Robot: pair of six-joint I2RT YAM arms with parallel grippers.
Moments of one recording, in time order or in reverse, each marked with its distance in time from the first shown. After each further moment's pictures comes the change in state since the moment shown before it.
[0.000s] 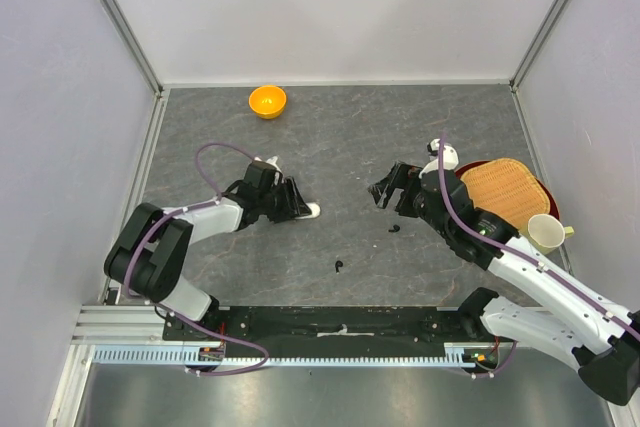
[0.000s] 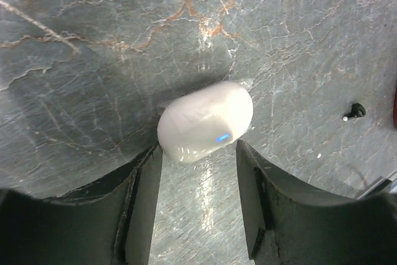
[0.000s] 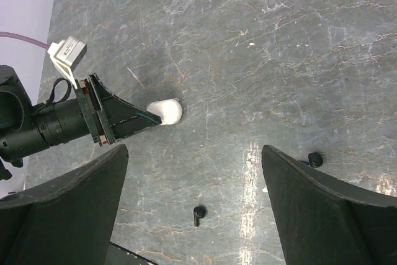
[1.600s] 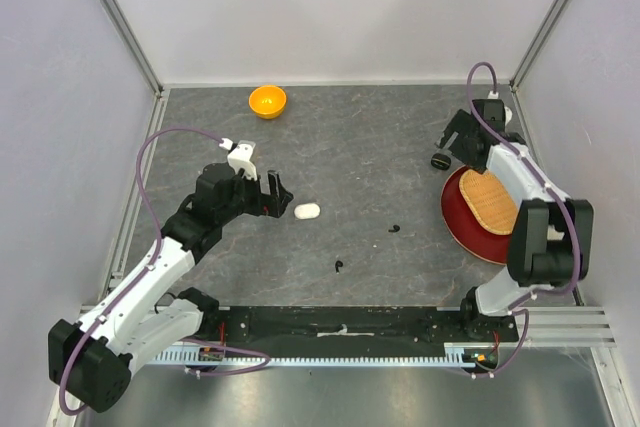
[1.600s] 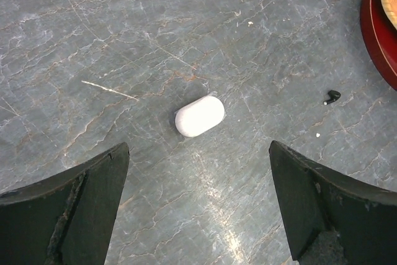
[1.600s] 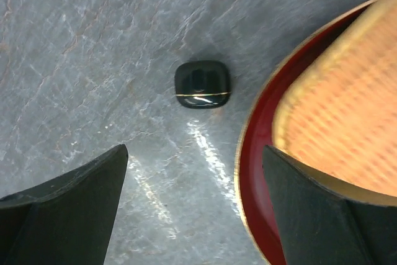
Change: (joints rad) left arm 0.000 -0.648 0.011 -0.299 -0.159 0.411; right arm -0.726 0.655 0.372 -0.082 -0.154 -0.201
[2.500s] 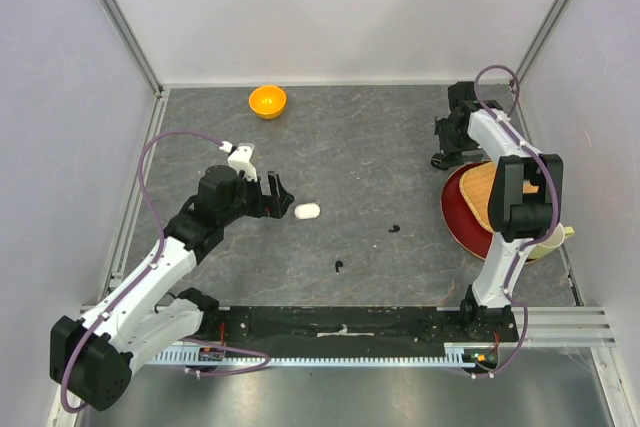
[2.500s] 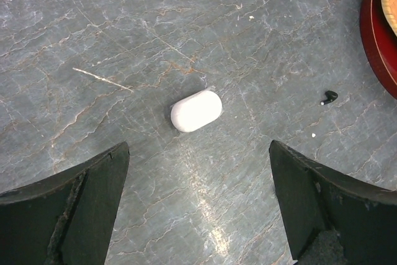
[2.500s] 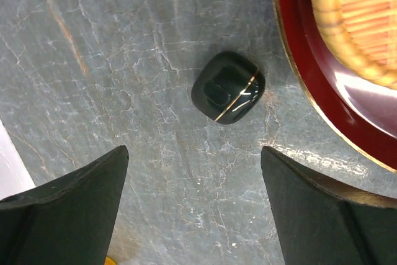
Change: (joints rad) left arm 0.000 0.011 -0.028 0.018 0.005 -0.061; right arm 0.039 0.383 0.391 -0.367 0.119 0.950
